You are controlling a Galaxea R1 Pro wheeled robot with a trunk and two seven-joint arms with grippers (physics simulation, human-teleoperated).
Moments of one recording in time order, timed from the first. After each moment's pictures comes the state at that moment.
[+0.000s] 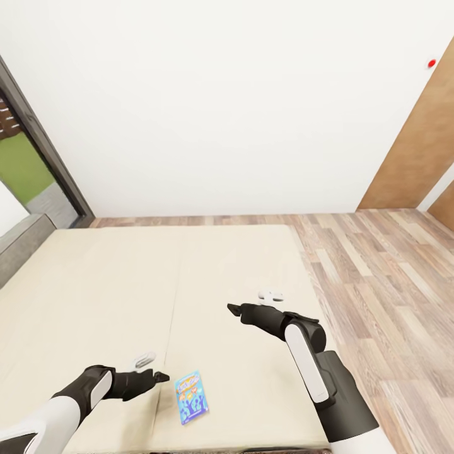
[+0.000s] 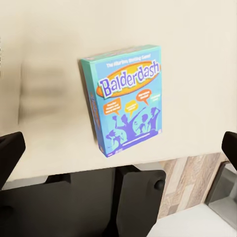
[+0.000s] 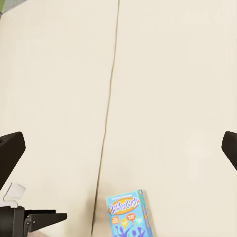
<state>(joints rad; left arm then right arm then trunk) -0.72 0.16 0.18 -0.20 0.07 0.55 -0.56 -0.48 0.10 0.21 -1.44 -0.50 0.82 -0.04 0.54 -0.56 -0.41</state>
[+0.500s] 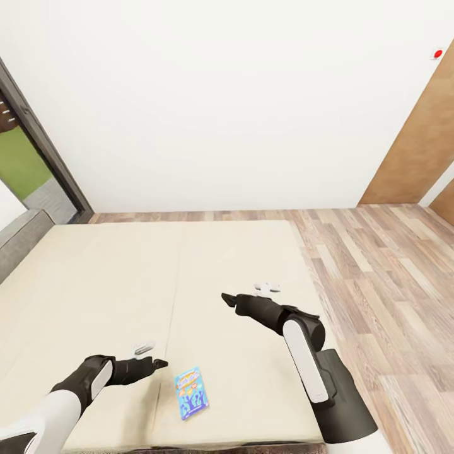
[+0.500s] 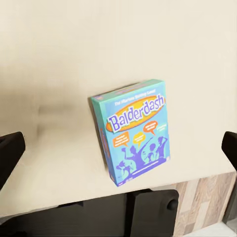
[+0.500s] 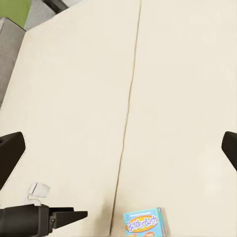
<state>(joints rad) -0.72 0.16 0.18 -0.29 0.06 0.53 -0.53 -0.48 0.13 0.22 -1.53 -0.51 0.82 -0.04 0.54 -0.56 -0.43</state>
